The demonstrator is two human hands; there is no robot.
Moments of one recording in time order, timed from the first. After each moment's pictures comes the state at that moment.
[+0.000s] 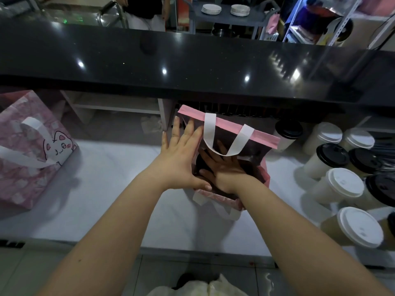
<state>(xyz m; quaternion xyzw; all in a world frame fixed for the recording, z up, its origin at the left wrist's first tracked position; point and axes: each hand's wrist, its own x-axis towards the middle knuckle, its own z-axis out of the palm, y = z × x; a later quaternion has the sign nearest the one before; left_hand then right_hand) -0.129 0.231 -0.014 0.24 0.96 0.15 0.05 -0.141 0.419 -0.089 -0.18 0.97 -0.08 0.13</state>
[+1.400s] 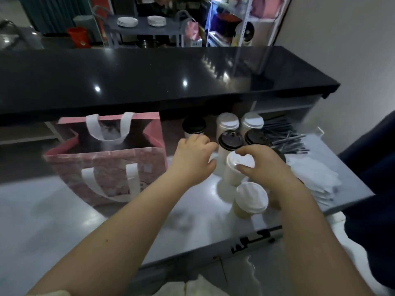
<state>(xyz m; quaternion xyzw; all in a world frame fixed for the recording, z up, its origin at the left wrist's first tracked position) -0.095 0.510 -0.002 0.39 0.91 0.11 -0.06 -0.001 0.697 0.003 0.11 0.97 -0.23 -0.04</state>
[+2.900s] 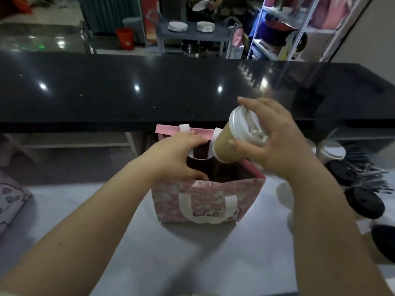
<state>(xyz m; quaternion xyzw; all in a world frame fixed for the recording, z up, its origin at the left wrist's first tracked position) -0.231 0.283 0.035 0.37 0.91 0.17 0.06 -0.141 0.505 0.090 -0.06 0.93 -0.33 -0.17</state>
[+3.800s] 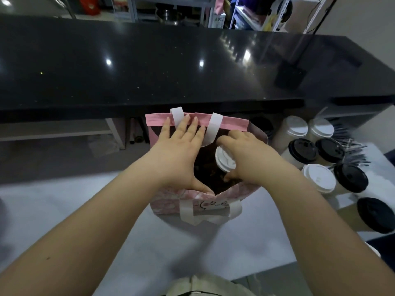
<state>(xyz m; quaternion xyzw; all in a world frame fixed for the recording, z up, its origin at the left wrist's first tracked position) -0.229 0.294 0.009 0.41 0.91 -0.04 0.07 -0.166 0.480 0.027 -0.03 1.00 0.00 0.09</state>
